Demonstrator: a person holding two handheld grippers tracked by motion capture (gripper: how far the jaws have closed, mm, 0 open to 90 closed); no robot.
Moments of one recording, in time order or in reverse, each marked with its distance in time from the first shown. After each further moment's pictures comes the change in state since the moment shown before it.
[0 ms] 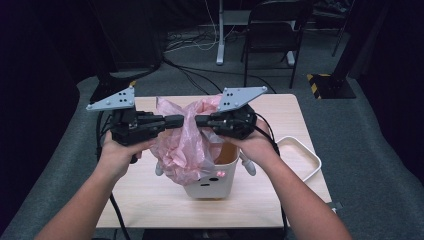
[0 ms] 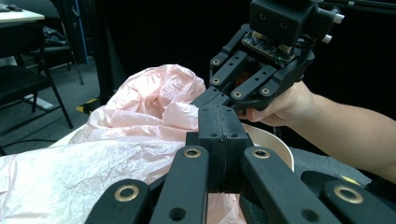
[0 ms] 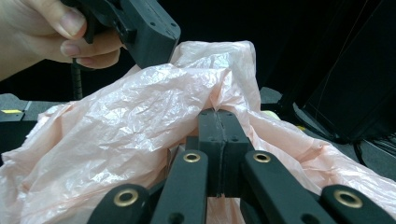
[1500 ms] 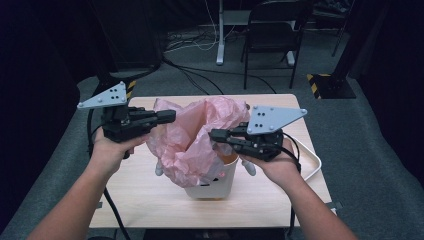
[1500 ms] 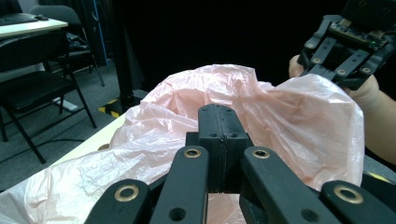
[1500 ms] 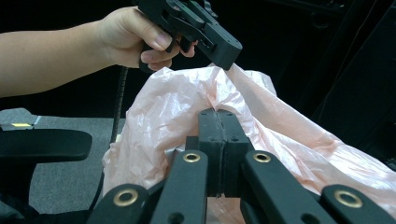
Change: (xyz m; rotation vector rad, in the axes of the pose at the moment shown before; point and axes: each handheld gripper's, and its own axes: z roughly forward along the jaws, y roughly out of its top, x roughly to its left) left arm 0.004 0.007 -0.014 0.010 0.067 0.050; right arm 0.038 -0.009 -0.059 -0.118 0.004 -0.031
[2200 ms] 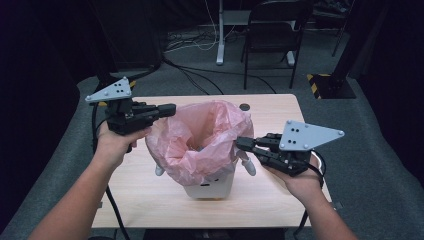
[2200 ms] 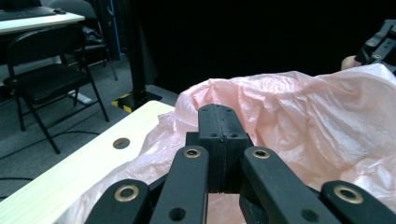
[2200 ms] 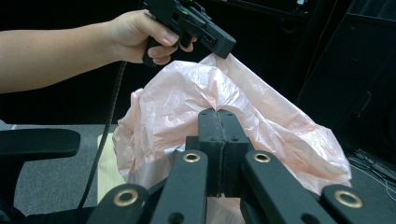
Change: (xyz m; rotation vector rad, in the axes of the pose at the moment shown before) left arm 0.018 -0.001 0.008 0.016 0.054 -0.018; right arm 0.014 -0.025 -0.047 -0.037 -0.101 0.018
